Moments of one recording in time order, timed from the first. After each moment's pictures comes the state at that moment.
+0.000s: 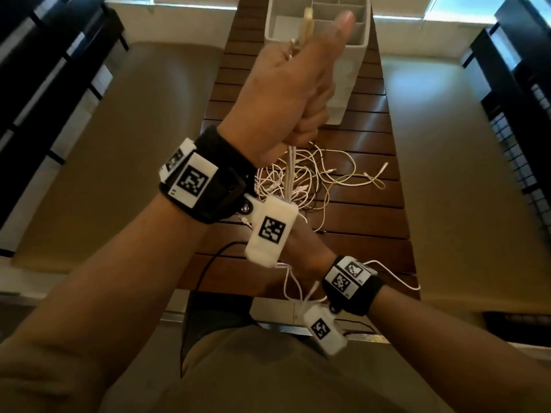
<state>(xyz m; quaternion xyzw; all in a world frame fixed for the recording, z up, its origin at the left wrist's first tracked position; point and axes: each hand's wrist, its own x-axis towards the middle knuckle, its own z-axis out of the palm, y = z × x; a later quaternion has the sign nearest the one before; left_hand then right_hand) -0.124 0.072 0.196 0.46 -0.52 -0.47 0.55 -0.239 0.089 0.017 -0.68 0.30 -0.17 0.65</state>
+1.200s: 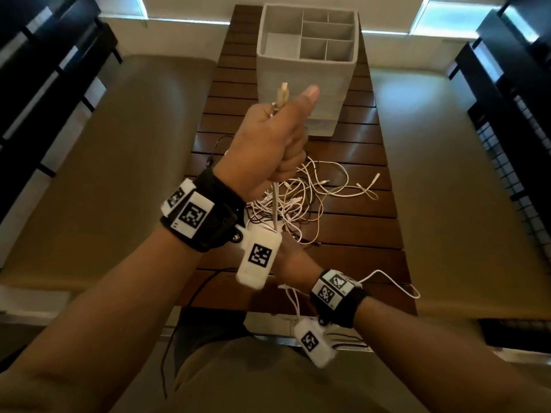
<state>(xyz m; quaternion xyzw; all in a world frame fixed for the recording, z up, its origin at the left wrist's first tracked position) -0.110 0.062 0.157 0.47 -0.45 -0.51 0.56 -0.235 0.086 -0.017 -0.66 0.36 -0.10 0.65</state>
